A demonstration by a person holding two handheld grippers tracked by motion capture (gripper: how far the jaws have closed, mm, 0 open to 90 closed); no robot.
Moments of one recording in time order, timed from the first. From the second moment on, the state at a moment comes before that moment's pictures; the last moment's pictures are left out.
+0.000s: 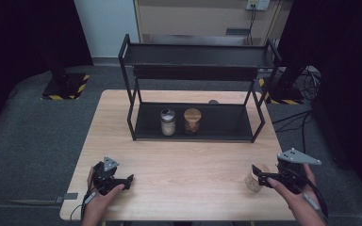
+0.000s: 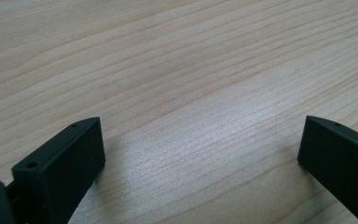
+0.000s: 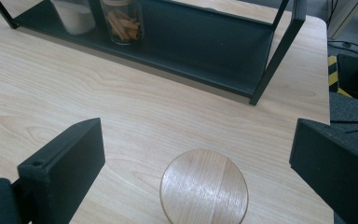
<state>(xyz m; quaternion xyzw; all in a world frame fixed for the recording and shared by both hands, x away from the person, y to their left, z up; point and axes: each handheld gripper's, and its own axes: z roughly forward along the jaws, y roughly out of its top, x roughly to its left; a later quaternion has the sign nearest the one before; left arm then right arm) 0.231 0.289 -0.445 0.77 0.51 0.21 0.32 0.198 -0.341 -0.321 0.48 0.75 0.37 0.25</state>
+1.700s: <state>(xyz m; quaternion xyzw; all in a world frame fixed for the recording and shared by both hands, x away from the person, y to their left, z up) 0.231 0.288 -0.445 0.77 0.51 0.21 0.32 0.184 -0.348 -0.374 0.51 0.76 0.35 0.22</state>
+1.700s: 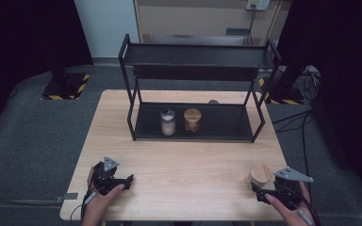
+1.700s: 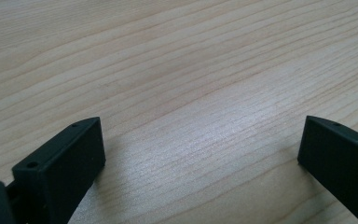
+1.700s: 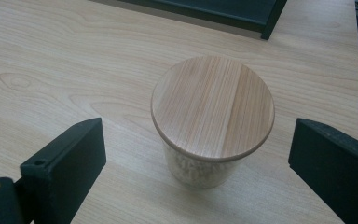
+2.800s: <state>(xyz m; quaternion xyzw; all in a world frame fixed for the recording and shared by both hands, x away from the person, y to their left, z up) 0.231 0.288 -0.445 0.77 0.51 0.21 0.32 0.175 -0.353 -0.405 0.53 0.74 0.36 0.22</state>
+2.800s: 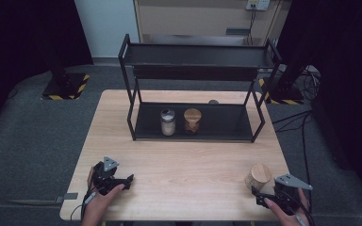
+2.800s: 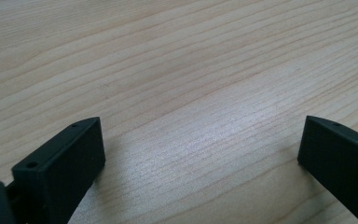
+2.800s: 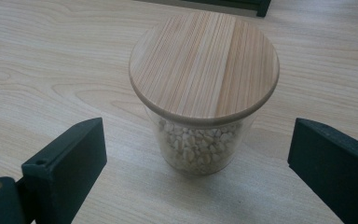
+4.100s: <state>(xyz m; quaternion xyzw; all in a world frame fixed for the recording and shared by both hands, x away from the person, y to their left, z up) 0.231 0.288 -0.445 0.77 0.51 0.21 0.32 0.186 -0.342 -0.427 0.52 0.73 0.37 0.24</state>
